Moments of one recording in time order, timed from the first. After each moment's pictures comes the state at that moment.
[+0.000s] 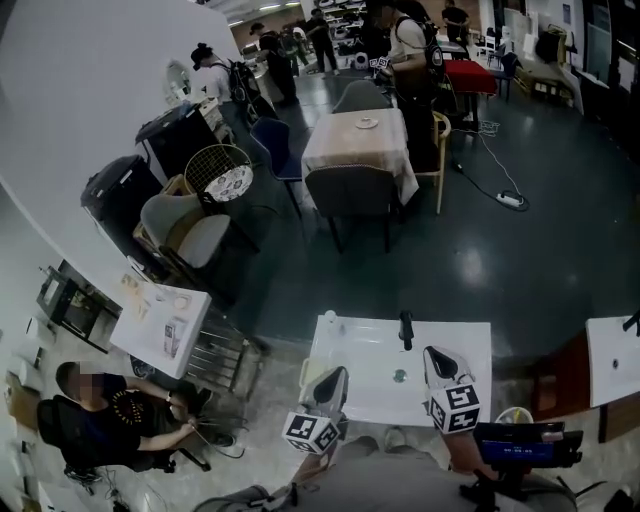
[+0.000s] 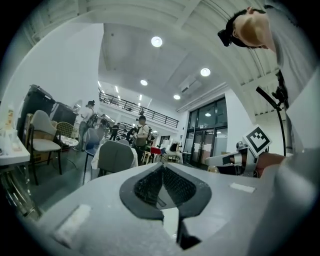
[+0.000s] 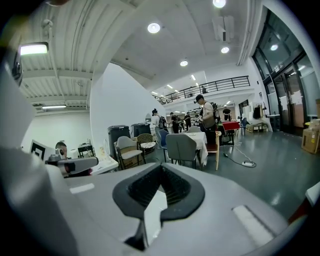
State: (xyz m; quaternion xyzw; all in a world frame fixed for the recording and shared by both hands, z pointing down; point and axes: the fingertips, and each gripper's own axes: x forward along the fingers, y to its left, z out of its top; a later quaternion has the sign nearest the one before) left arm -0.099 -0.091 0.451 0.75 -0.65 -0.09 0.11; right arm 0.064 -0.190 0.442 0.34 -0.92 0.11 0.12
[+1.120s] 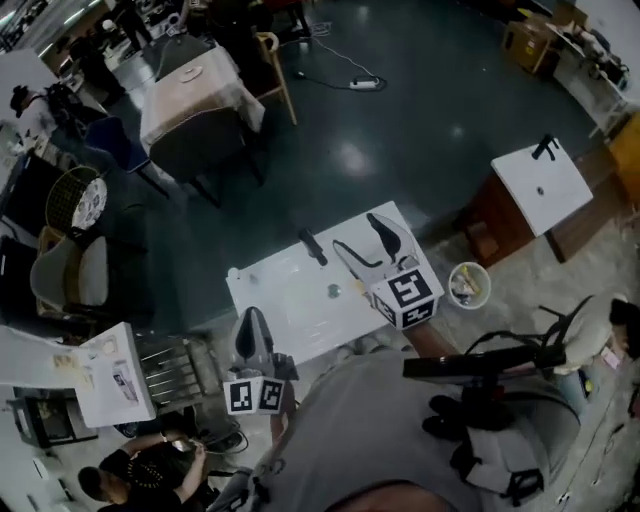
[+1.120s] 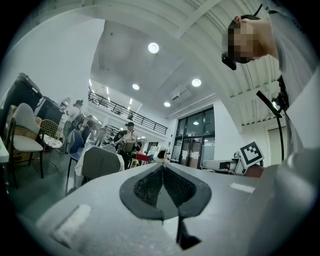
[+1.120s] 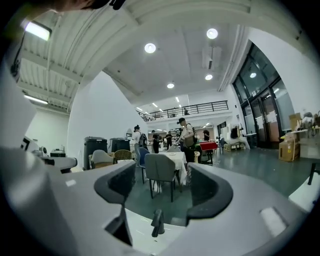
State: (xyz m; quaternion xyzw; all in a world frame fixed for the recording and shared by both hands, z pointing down) left arm -0.125 -0.124 0.404 0.78 -0.61 -0.13 0.07; right arm 0.081 -0.242 0.395 0.45 -0.89 0.03 0.02
